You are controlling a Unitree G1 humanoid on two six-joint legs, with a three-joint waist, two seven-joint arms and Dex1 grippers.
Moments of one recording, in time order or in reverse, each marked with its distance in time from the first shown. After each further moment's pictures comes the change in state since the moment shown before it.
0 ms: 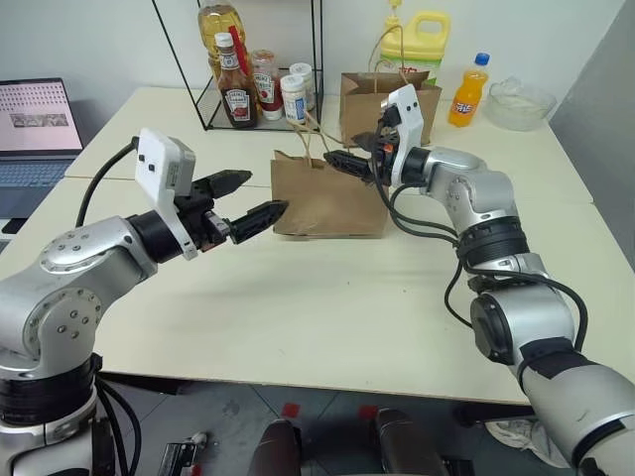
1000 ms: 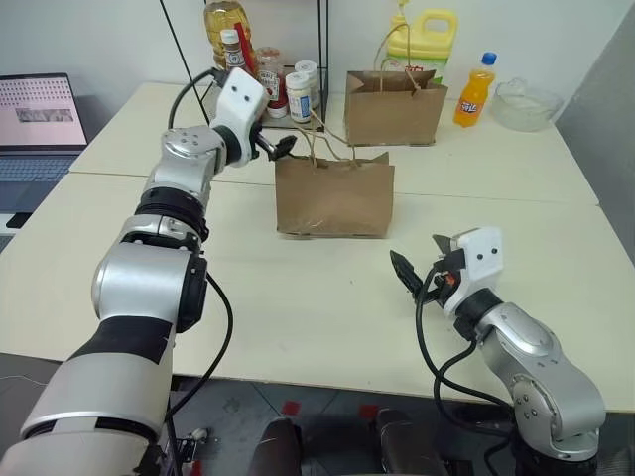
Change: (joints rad) left arm -0.925 -0.304 -0.385 1.760 0.913 -0.975 -0.115; right arm 1.051 0.030 0.015 -1.384 0.014 0.320 -0.592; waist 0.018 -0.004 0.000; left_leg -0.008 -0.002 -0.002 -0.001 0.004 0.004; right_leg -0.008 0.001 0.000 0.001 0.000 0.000
